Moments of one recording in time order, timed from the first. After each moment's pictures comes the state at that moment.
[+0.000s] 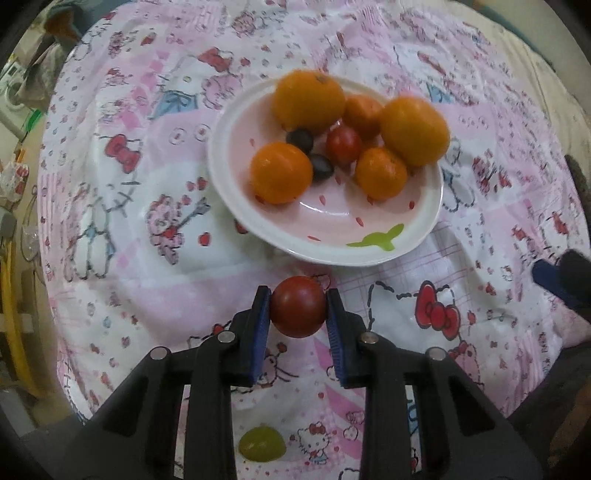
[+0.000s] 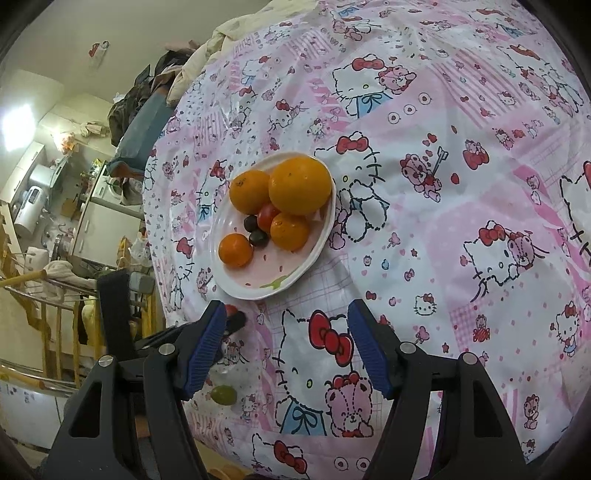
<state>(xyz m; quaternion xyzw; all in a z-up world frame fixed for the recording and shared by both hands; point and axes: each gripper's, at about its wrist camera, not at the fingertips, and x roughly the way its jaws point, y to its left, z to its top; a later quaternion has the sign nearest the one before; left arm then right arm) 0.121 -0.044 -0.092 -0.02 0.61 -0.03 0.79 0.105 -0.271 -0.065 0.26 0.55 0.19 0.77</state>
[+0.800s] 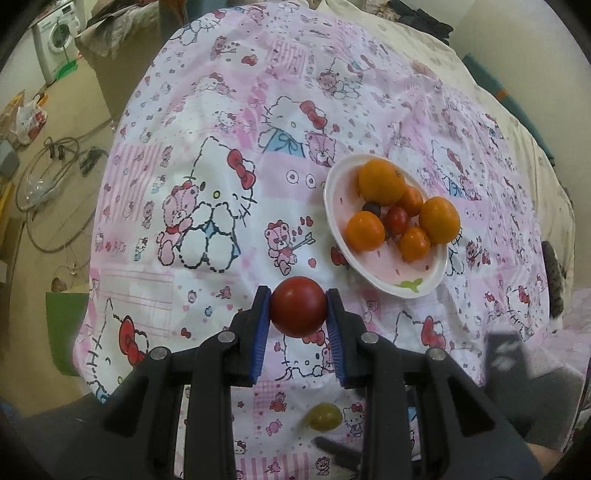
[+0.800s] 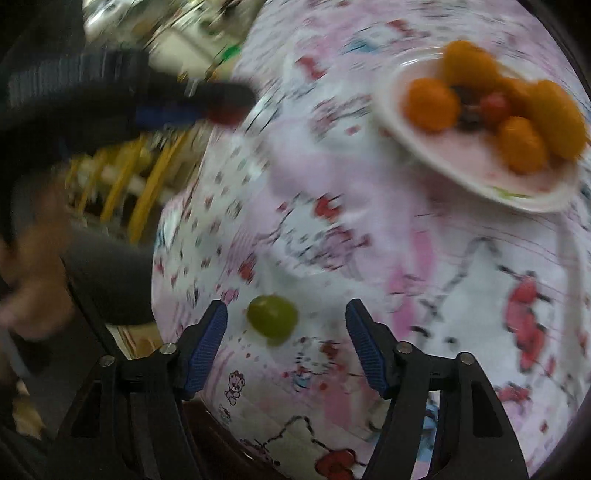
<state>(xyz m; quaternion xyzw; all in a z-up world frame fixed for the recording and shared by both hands) 0.089 0.071 -0.043 -0.15 0.55 0.00 0.83 0.043 -0.081 -0.124 -0.02 0.60 0.43 0.68</state>
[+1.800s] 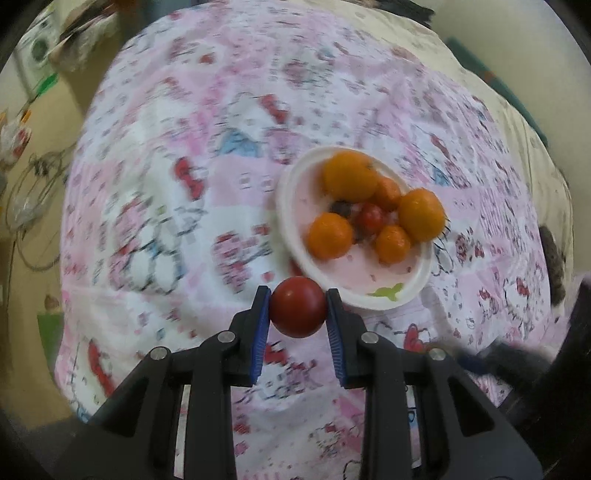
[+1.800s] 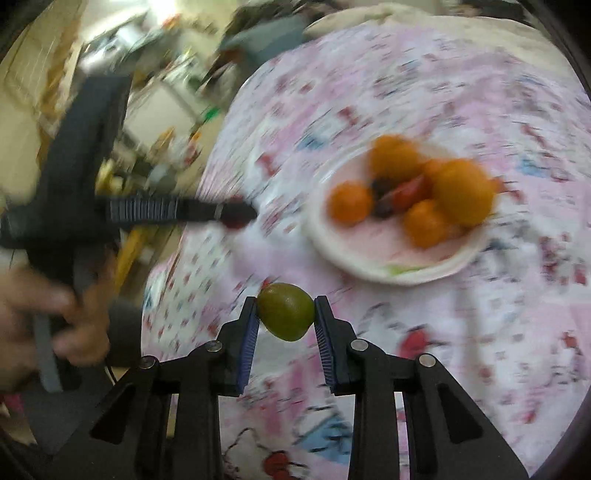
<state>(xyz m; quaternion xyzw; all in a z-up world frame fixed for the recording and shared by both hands) 0.121 0.023 -0.052 -0.11 0.56 -0.04 0.82 0.087 -0.175 -0.054 0.05 0.49 0.35 0.79</state>
